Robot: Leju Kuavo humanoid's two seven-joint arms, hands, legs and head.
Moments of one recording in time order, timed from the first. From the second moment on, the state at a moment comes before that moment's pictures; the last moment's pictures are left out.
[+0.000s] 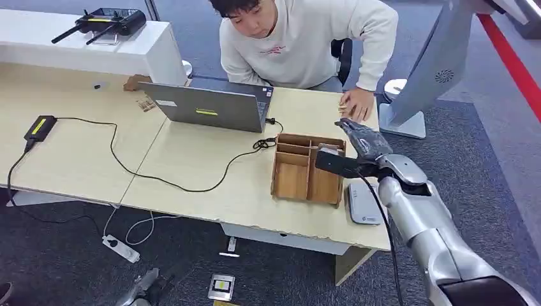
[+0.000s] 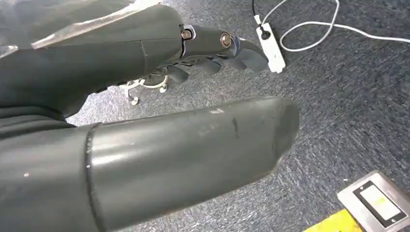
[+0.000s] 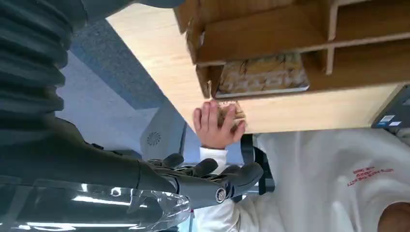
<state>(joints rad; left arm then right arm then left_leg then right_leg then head) -0.30 0.16 -0.86 -0.28 -0.22 0.29 0.00 -0.89 0.00 0.50 -0.54 1.13 -0.15 -0.23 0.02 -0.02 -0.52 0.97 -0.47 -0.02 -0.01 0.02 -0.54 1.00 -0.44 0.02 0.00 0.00</state>
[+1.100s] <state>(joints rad) -0.31 0.17 -0.86 -0.28 -0.23 0.28 0.00 -0.87 0.07 0.51 -0.54 1.13 -0.14 -0.24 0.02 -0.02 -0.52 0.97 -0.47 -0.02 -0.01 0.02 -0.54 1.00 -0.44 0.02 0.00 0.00</state>
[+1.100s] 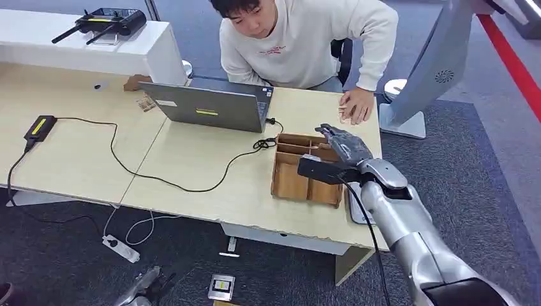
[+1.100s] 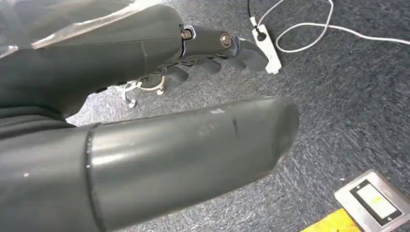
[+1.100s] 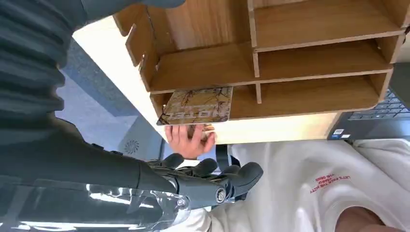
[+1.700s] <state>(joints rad) -0.32 0.17 -0.85 -0.28 -0.26 0.27 0.00 -0.87 0.07 0.51 -0.54 1.14 -0.13 -0.22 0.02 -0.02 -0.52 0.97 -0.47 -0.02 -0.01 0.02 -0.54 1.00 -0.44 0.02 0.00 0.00</state>
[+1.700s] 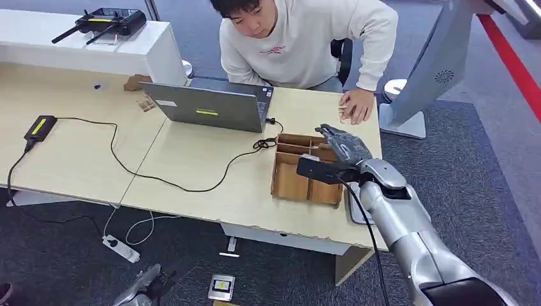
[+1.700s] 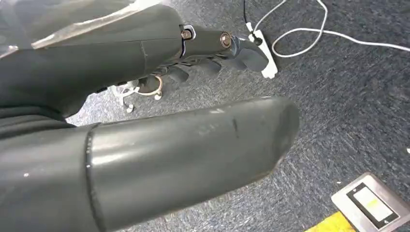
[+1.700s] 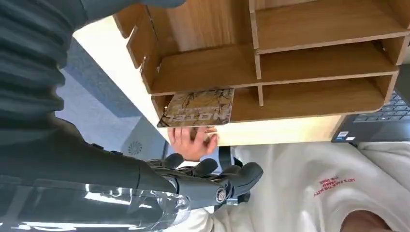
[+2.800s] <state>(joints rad) -0.33 0.17 -0.85 -0.28 -0.27 0.27 0.01 -0.86 0.06 0.51 -0.54 1.14 -0.15 -0.21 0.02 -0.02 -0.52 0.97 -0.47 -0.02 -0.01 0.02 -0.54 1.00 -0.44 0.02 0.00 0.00</state>
